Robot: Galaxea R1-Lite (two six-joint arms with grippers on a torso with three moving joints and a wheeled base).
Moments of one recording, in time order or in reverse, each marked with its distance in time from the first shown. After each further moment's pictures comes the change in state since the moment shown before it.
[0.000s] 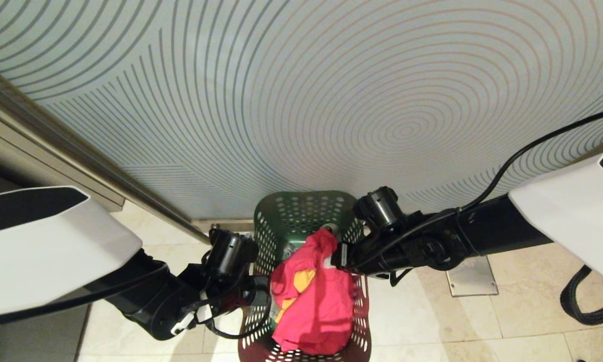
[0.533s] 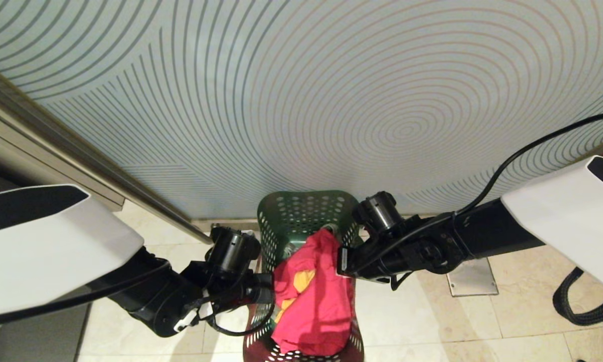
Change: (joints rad) left arm -0.010 -0.001 -0.020 0.004 -0.064 -0.035; right arm 0.004 0.013 0.014 -0.001 -0.003 0.001
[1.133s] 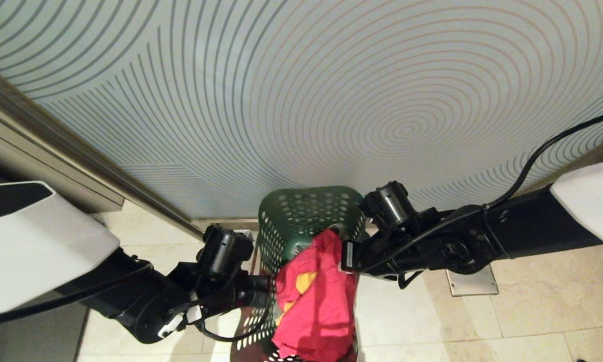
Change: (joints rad) left arm -0.004 -0.076 0.053 0.010 -0.002 0.070; right arm 0.026 -0.122 0.055 0.009 -0.028 0.020
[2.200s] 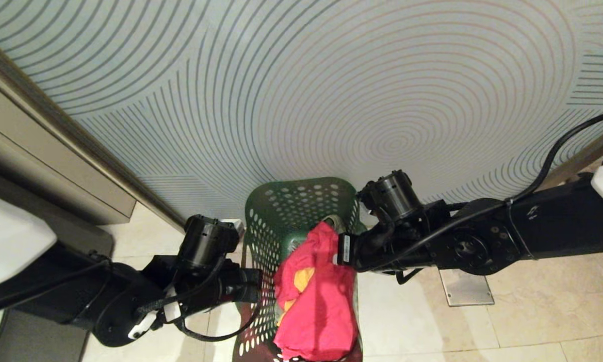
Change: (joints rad) left arm -0.001 -0.129 0.014 0.071 -0.006 0.012; right arm 0.040 -0.059 -0.006 -0.001 -0.010 -0.005
